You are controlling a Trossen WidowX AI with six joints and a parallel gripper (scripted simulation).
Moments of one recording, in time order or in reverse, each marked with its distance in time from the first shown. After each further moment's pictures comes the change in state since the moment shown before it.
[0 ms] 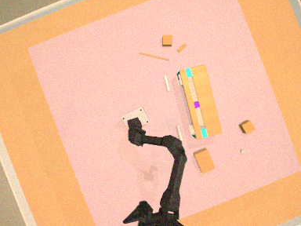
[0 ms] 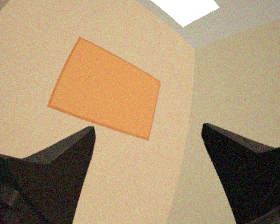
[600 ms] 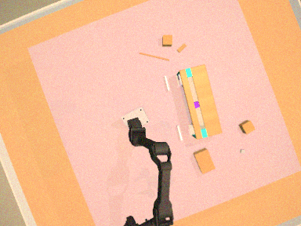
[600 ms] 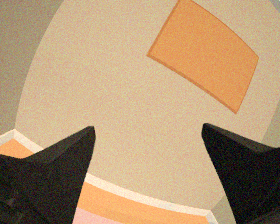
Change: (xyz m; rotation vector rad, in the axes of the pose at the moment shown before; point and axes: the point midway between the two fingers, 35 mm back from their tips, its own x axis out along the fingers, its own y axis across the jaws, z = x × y) arm -0.054 0.135 -0.062 0.018 0.234 0.587
